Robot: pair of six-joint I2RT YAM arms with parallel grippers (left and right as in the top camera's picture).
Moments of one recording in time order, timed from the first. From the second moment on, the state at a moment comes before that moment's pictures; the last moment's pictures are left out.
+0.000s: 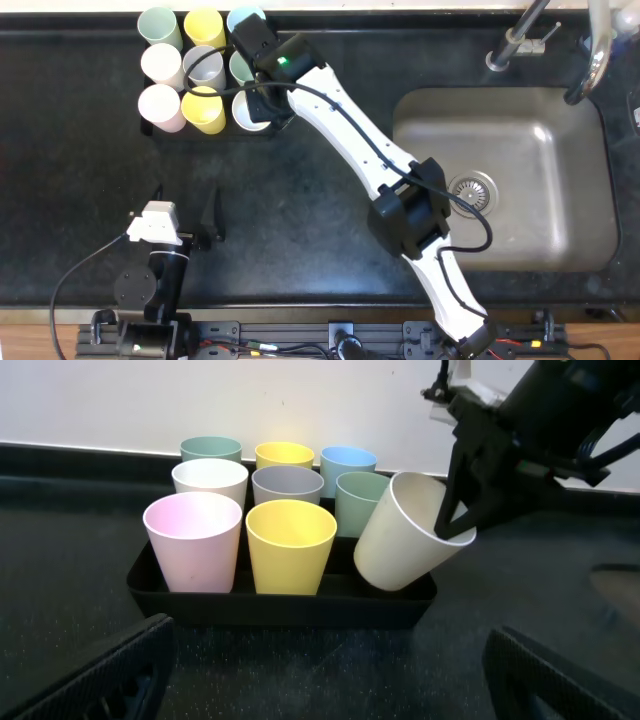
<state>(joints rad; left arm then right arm) -0.05 0.01 0.01 -0.07 0.08 -0.12 0.69 2.39 2.37 -1.23 -0.05 0.46</state>
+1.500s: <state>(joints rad) -0.05 0.01 0.01 -0.07 0.08 -0.12 0.48 1.76 2.24 -1.32 0.03 0.15</state>
